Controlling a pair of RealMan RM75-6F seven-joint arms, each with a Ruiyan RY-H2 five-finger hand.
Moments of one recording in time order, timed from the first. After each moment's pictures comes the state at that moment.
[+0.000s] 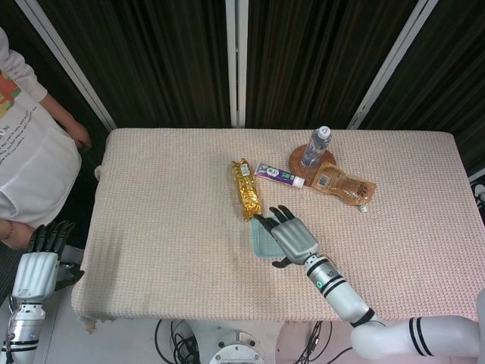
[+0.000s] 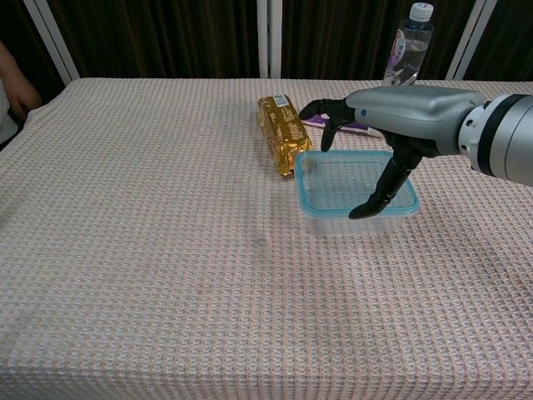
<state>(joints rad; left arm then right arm) -0.08 -1.30 -0.03 -1.49 1.52 1.52 0.08 0.81 -1.42 0.10 -1.92 -0.86 1.04 -0.65</state>
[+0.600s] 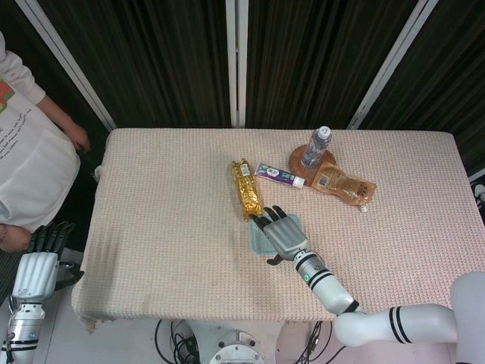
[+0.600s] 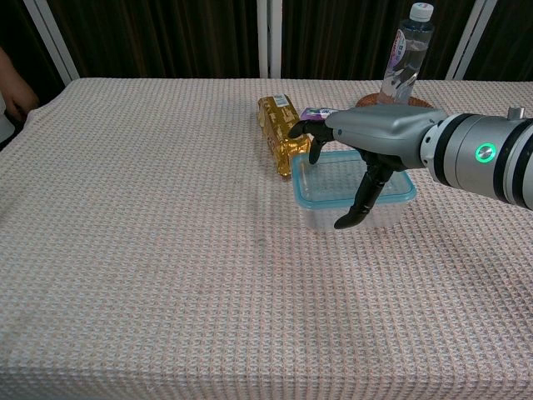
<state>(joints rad) -0.09 -1.30 -0.03 -1.47 1.51 1.51 0.06 0.90 -1.50 0.09 -1.84 -0.71 1.02 -0.70</state>
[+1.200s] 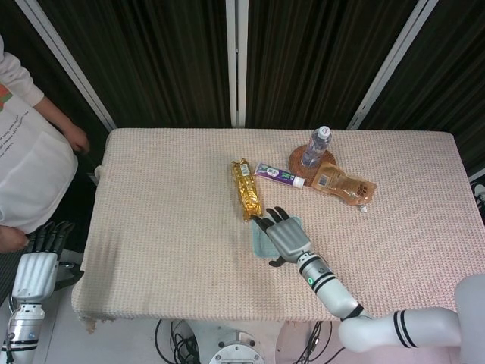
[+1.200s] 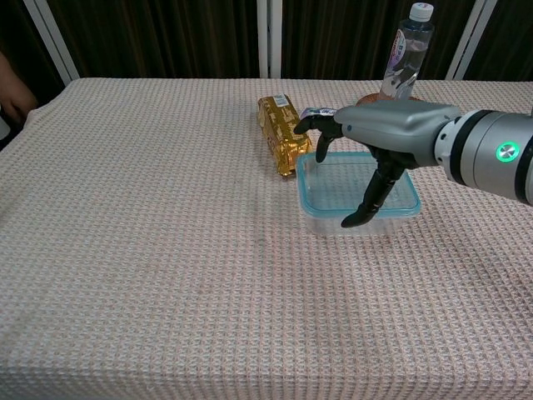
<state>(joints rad) -0.08 -1.31 -0.03 -1.46 1.52 1.52 0.06 0.86 -1.47 0.07 -1.89 -0.80 1.09 -0.66</state>
